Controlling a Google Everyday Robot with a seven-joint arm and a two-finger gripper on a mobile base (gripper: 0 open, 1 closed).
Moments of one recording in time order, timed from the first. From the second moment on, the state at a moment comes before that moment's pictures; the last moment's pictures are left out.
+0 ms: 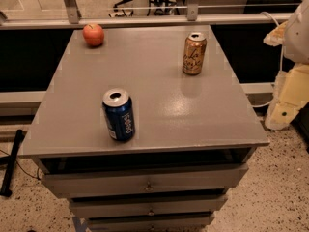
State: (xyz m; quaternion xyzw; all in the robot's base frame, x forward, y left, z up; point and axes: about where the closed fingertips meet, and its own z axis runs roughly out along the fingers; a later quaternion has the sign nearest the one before) arm 0.438 -0.217 0.976 -0.60 0.78 -0.03 0.16
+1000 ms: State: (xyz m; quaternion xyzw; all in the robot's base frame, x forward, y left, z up) arm 0.528 -0.246 0.972 -0.59 0.78 -0.05 0.22
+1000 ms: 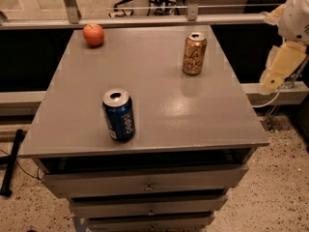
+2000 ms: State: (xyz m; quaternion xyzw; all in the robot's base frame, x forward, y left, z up) arm 0.645 -0.241 0.916 -0.52 0.77 0.10 0.35
